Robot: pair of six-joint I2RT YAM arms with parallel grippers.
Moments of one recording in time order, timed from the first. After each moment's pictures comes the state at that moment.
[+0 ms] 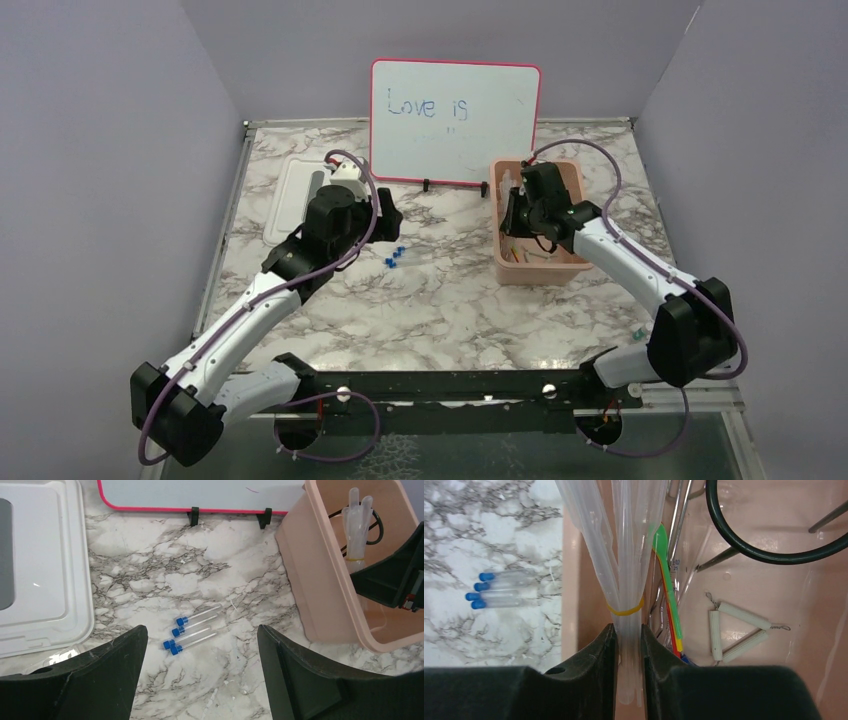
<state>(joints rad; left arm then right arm) -0.57 1.01 0.91 -0.28 -0.15 -0.38 0.44 1.39 1.05 -0.45 0.07 0.42</state>
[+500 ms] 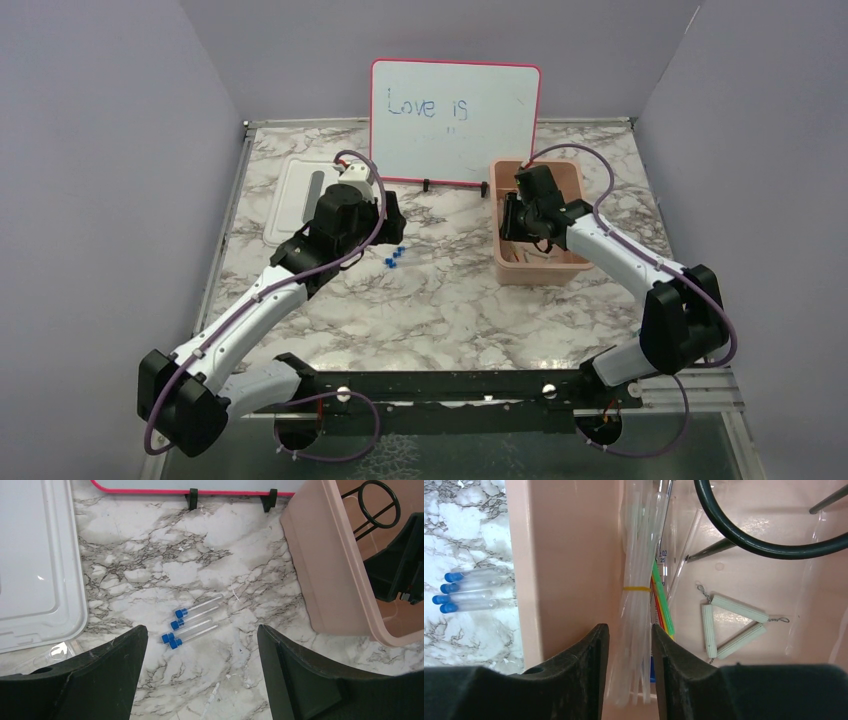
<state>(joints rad) -0.57 1.07 0.90 -0.28 -0.12 -0.37 0.44 1.48 1.05 -0.48 0.10 0.43</state>
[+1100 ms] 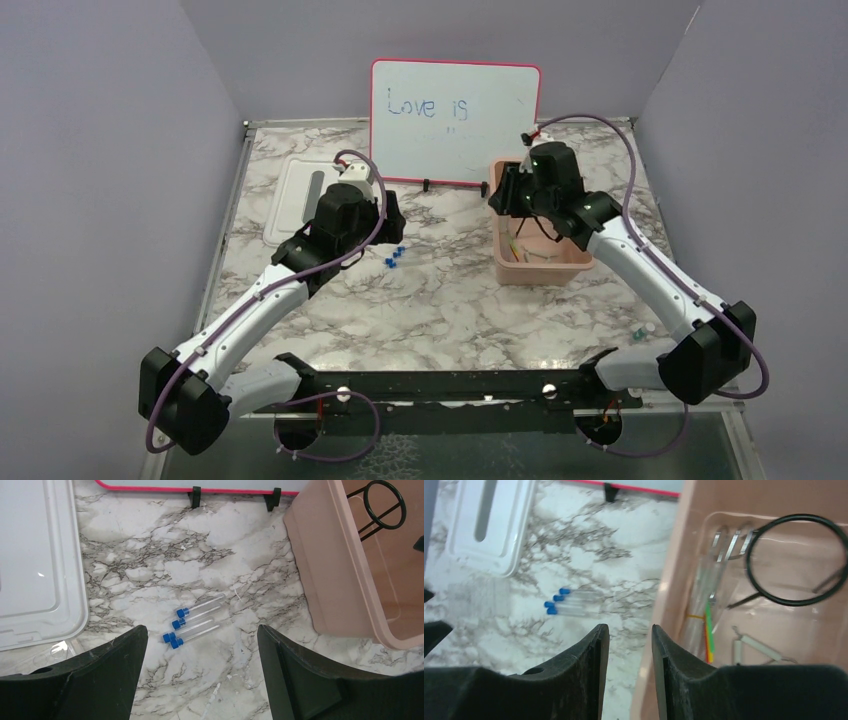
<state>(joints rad) -0.56 1.09 0.90 -0.28 -0.12 -0.38 0.47 1.33 1.21 -0.50 0.04 0.39</state>
